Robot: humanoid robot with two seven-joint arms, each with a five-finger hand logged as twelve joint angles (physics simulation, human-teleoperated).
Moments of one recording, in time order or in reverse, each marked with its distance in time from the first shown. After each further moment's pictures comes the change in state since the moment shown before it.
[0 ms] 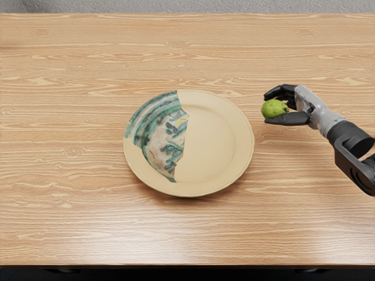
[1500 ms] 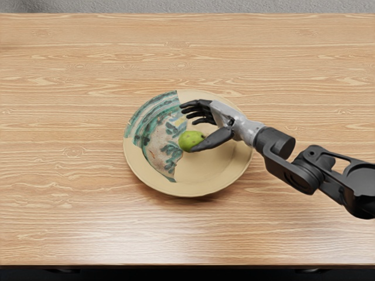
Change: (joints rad) left arm 0.000 0.000 0.000 0.000 0.000 0.000 0.000; right arm 0.136 0.254 -0.133 0.038 -0.009 0.086 -0.098
